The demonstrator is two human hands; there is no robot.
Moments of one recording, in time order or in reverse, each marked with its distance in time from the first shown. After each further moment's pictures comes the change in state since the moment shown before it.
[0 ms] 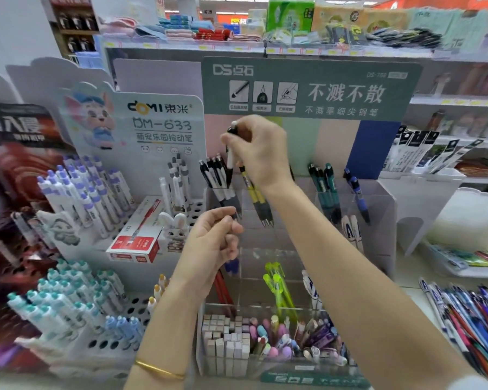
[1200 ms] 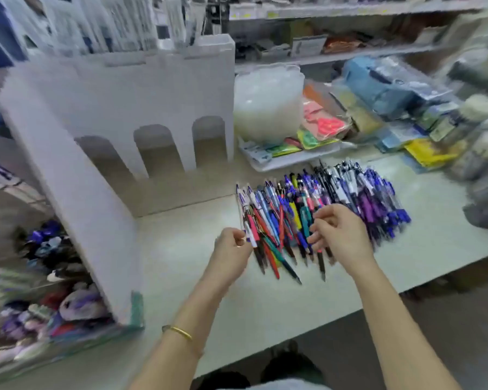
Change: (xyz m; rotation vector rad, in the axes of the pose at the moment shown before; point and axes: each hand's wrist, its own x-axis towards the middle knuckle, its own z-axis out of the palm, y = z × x) left_hand -0.015 -0.329 0.347 0.768 -0.274 -0.465; right_hand -0.289 0.294 -0.448 -0.140 0.126 1.079
